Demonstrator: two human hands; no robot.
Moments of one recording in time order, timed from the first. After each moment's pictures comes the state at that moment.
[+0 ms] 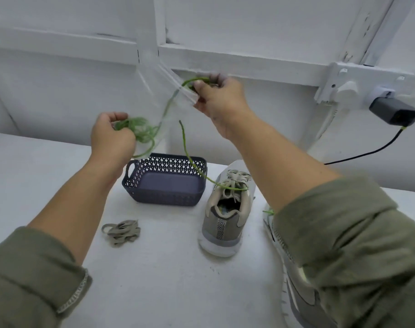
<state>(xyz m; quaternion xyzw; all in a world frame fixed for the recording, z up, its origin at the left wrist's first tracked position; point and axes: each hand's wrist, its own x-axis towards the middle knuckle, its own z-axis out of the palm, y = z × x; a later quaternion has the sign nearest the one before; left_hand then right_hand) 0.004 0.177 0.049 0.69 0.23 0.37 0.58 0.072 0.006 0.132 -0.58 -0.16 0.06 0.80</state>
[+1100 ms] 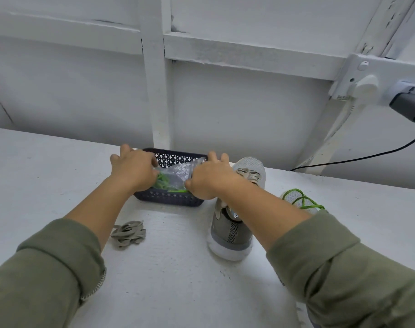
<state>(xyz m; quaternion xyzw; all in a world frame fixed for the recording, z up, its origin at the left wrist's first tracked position) 0.019 0.186 -0.010 0.98 0.18 0.06 0.04 0.059 0.014 0.010 -0.93 -0.32 0.07 -0.15</state>
